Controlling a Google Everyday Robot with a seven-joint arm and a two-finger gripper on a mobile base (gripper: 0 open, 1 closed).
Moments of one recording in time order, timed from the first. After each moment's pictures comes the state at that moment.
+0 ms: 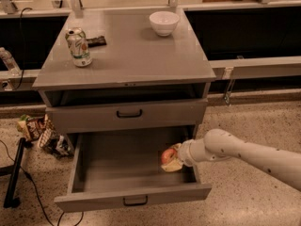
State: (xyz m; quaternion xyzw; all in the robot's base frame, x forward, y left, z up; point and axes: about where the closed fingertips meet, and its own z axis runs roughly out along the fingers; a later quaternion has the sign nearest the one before) arm 0.573 -0.085 0.467 -0.51 0.78 0.21 0.30
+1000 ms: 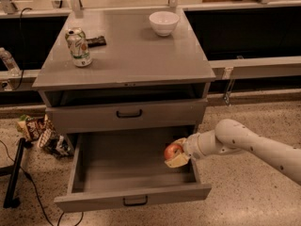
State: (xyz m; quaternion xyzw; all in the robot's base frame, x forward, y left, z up) arm 0.563 -0.094 0.519 -0.51 0.76 0.26 0.30
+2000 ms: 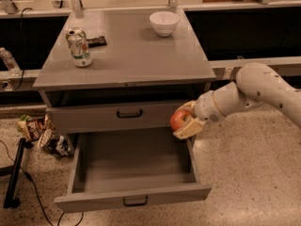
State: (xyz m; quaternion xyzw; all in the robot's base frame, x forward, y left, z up) arm 0.559 -0.105 0.713 -0.60 0.70 0.25 0.30
